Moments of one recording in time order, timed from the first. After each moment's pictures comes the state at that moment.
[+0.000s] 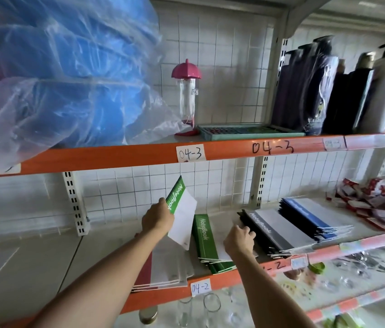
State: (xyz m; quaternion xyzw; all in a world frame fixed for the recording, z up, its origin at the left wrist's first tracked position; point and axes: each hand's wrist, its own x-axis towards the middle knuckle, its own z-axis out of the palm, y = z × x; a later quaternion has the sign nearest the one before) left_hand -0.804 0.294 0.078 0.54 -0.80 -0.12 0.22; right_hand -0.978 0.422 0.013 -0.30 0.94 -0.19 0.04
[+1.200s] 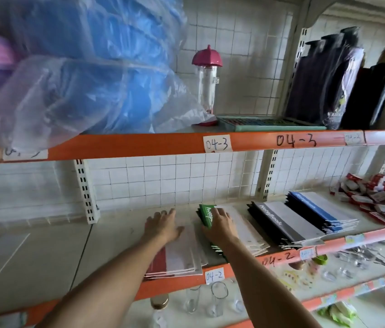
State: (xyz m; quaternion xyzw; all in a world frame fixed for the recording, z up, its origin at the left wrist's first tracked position) left_hand -0.767 0.277 0.020 0.43 -0.90 -0.04 0.09; right_hand -0.920 0.389 0.024 -0.47 0.86 -0.22 0.03
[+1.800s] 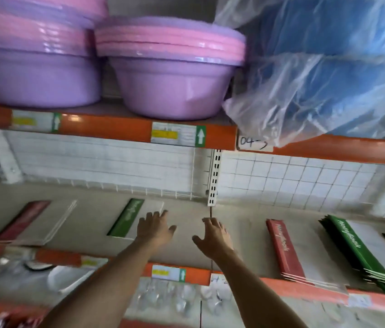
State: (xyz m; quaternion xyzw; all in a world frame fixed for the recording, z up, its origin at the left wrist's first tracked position) left_hand -0.396 0.158 -0.019 0.61 -0.79 -0.05 0.06; right_hand -0.572 0.238 -0.015 -0.62 0.76 -0.17 0.12
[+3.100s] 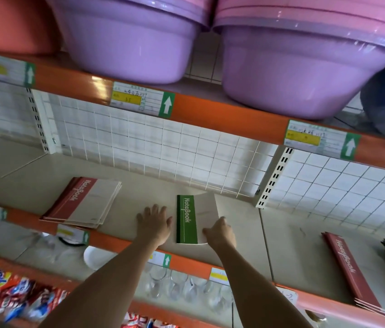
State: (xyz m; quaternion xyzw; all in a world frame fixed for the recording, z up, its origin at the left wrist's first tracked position) left_hand -0.229 0.098 -0.079 0.67 -0.74 -0.06 0.06; right_hand -0.407 0.156 -0.032 -0.44 0.85 -0.18 0.24
